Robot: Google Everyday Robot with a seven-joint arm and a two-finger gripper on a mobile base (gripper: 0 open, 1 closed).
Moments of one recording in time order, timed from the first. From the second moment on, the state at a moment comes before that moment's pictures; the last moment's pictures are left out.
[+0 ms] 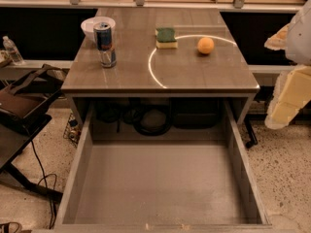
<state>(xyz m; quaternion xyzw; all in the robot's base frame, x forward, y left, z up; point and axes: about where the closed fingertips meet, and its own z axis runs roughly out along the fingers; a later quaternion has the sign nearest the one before) 0.438 -0.216 0.977 -0.60 0.78 -0.04 0.16</state>
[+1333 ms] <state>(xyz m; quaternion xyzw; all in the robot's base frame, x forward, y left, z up) 0.487 -0.204 0.927 -0.49 0.82 0.03 0.29</state>
